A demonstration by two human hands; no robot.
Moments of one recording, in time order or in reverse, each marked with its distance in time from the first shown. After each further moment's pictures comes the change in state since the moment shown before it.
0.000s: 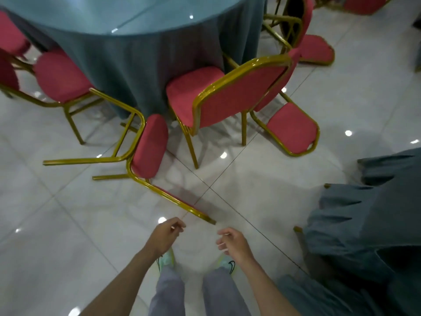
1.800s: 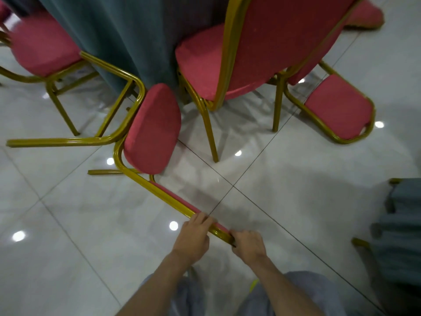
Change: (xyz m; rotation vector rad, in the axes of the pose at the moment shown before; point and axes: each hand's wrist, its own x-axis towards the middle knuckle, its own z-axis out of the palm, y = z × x) left_hand 0.155 -0.123 0.086 0.537 0.042 0.316; right_hand 0.272 0.095 0.099 -1.301 0.145 -0.485
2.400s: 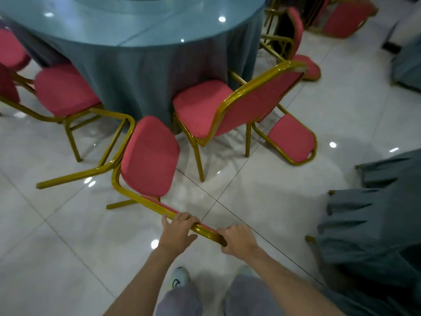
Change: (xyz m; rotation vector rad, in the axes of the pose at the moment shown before) left_hand -0.098 0.052 -0.203 0.077 -0.078 -0.037; right_hand -0.153 -0.074 -0.234 -0.084 0.062 -0.173
